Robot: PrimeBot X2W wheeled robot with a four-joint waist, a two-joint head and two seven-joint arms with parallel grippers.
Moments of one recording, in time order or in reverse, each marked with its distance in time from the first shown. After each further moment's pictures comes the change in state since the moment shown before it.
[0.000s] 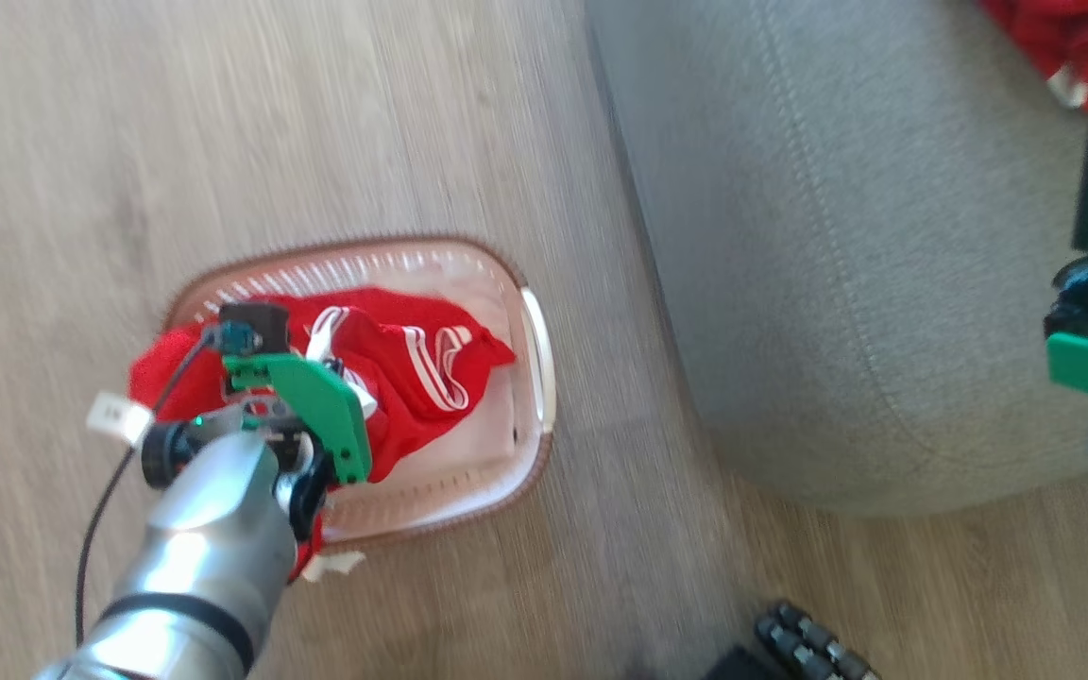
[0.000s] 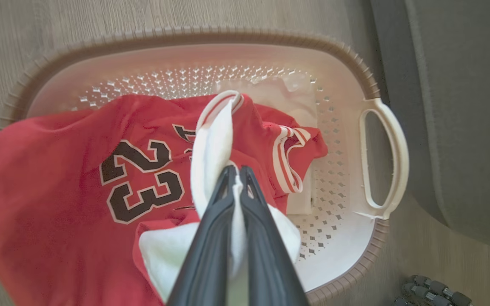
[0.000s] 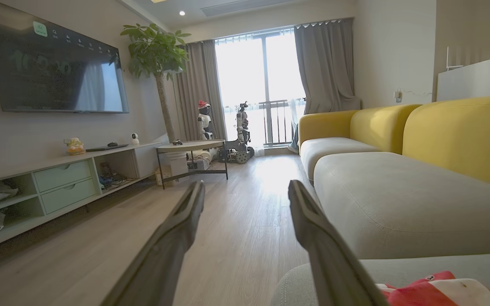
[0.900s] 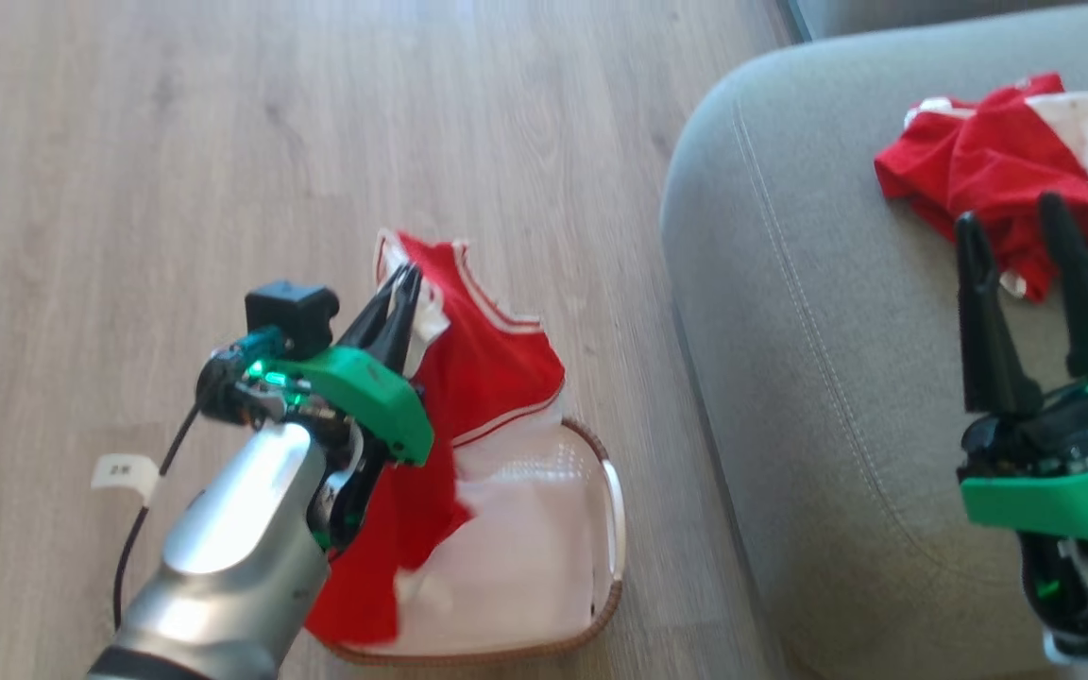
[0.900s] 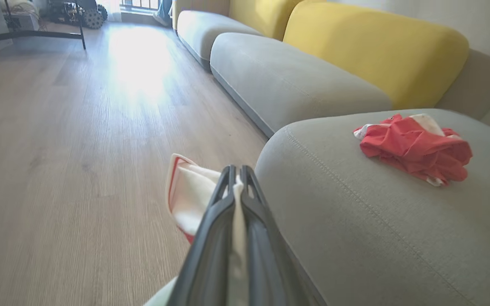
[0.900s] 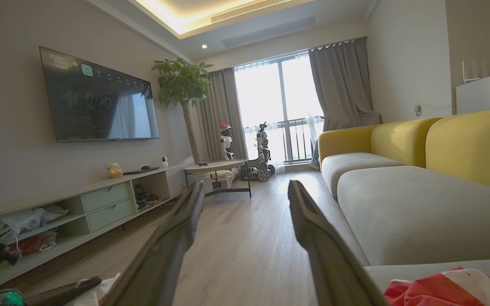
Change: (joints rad) left arm 0.199 0.098 -0.023 -0.634 0.028 0.041 -0.183; right arm 0.271 0.022 0.027 0.109 -0.032 0.000 -0.001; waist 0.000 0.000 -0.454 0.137
